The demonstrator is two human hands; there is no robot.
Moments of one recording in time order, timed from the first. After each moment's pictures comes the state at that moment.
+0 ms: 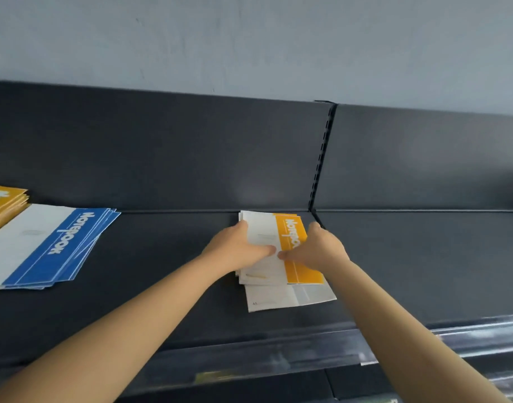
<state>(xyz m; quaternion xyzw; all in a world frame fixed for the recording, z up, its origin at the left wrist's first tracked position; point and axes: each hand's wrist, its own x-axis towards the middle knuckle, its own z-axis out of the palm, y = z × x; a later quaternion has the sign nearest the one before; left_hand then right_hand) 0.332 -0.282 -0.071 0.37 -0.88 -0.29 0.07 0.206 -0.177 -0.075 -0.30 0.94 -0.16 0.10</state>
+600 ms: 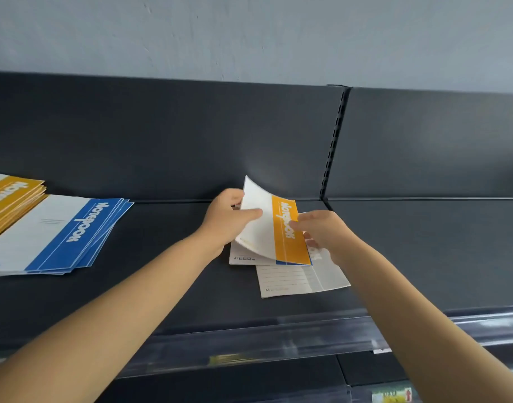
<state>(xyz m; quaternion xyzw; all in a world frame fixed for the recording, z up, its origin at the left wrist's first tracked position) 0.342 -0.311 -0.072 0.35 -0.74 -0.51 0.27 0.213 -0.183 -0.068 -0.22 0.82 -0.45 0.26</state>
